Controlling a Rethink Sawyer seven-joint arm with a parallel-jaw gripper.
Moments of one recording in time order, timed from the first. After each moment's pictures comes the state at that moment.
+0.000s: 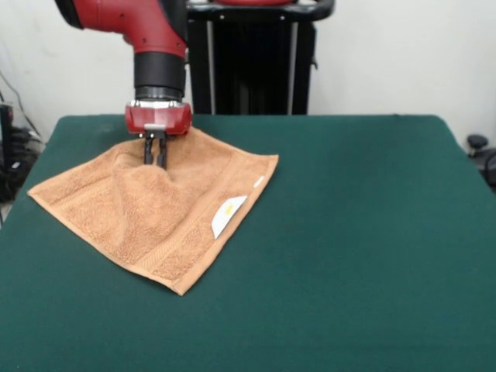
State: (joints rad) arm -0.51 -0.24 -0.28 1.84 -0.77 -0.84 2.17
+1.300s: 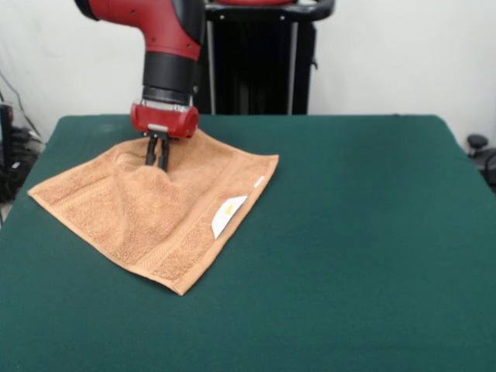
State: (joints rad) arm -0.48 -0.33 -0.23 1.92 -0.55 -0.62 2.16
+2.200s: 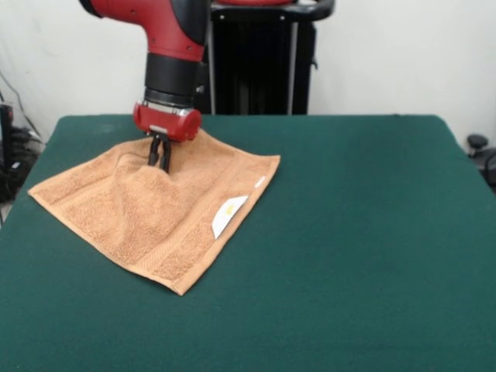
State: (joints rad) arm -0.49 -0.39 -0.17 1.96 -0.42 -0.44 2.16
